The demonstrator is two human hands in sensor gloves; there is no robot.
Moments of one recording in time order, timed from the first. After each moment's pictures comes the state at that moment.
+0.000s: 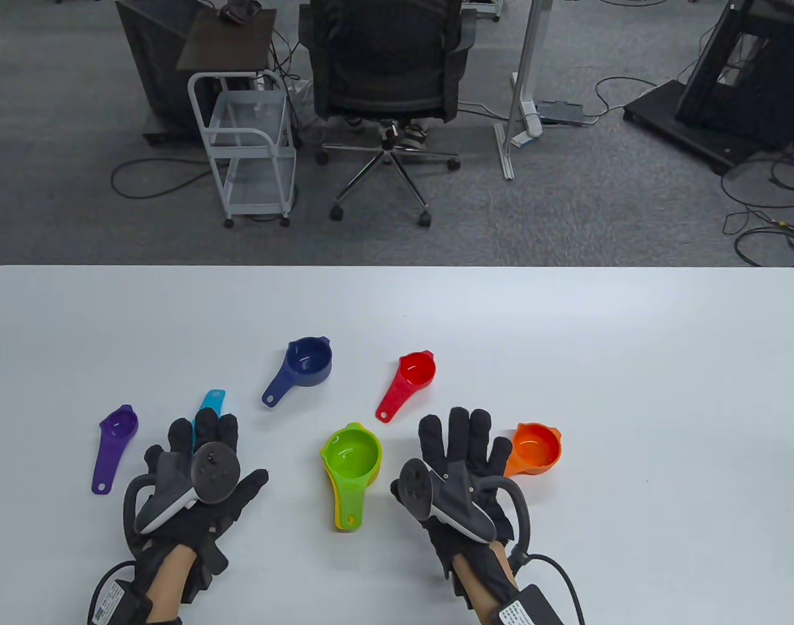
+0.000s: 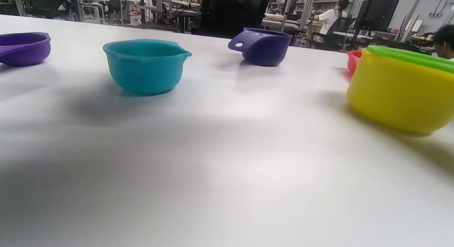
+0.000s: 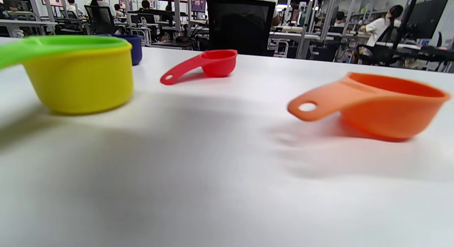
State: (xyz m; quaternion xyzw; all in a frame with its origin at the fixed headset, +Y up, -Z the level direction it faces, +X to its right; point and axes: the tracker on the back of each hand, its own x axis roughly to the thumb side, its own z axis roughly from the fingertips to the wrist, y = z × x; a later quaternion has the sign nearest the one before) left_hand -0.290 -0.702 -0.323 -0.12 -0.05 0.03 0.99; right_hand 0.042 -0.714 -0.297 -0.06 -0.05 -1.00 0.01
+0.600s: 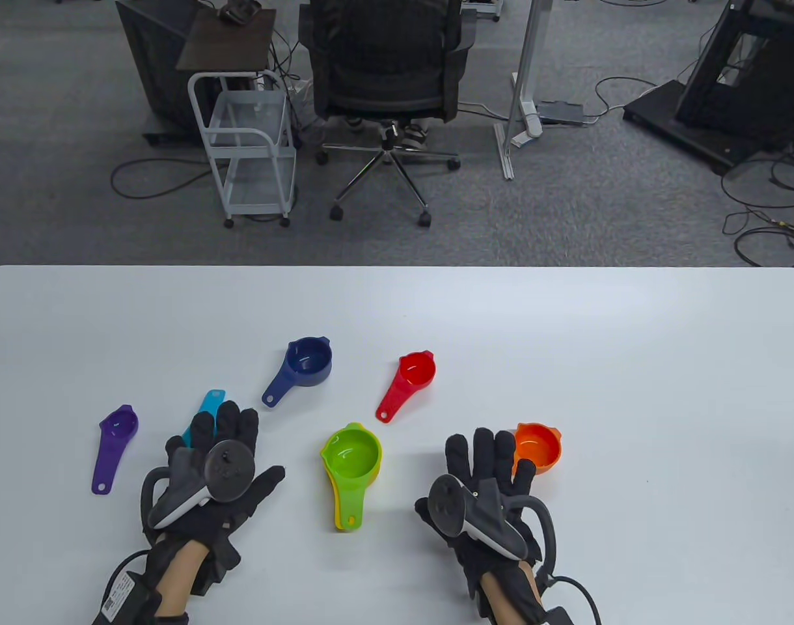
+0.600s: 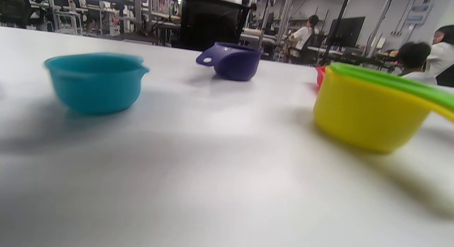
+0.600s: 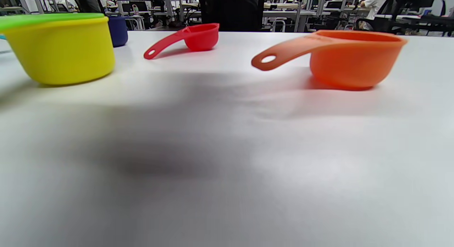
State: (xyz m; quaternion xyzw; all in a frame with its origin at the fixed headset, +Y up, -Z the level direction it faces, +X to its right) left_hand -0.267 -0.690 -0.341 -0.08 -0.09 0.04 0.99; right_hand 0.072 -0.723 -0.286 -0.04 -0.09 -0.99 -0.04
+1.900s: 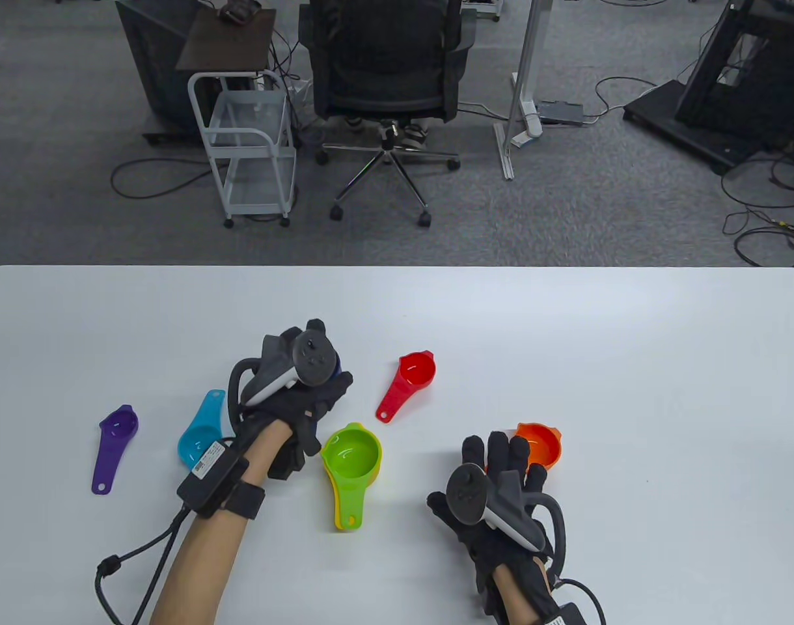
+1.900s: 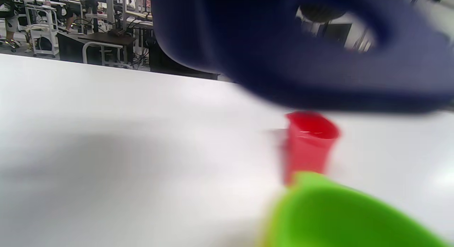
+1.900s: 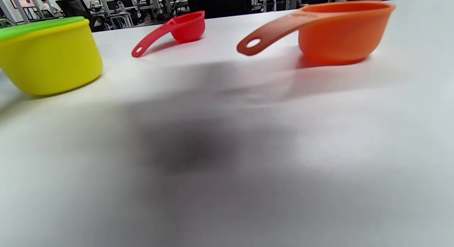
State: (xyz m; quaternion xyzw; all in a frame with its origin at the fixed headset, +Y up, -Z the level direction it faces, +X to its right) left_hand -0.167 -0.648 -0.424 -0.09 -0.12 0.06 0.99; right_hand 0.088 -0.726 -0.291 -0.03 -0.12 -0.99 -0.08
